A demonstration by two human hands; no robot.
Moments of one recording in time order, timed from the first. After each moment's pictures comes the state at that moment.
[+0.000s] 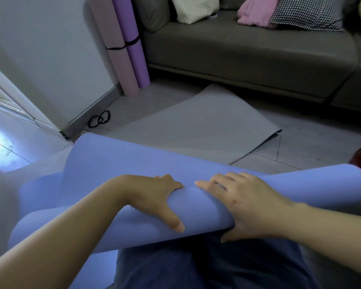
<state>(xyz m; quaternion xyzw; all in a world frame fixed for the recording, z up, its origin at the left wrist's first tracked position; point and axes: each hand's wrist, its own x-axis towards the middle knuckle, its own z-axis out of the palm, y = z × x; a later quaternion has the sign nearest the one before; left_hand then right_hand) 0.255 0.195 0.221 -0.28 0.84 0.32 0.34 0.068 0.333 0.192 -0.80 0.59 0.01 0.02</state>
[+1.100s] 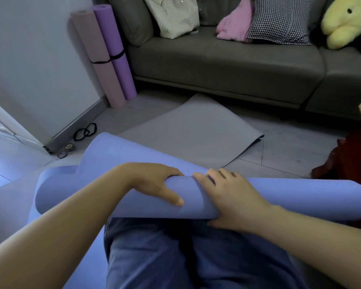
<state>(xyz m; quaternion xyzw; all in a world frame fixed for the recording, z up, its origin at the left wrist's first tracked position) 0.218 0.171 0.225 -0.25 0.89 0.30 0.25 0.071 0.332 0.197 -0.72 0.69 0.09 0.06</state>
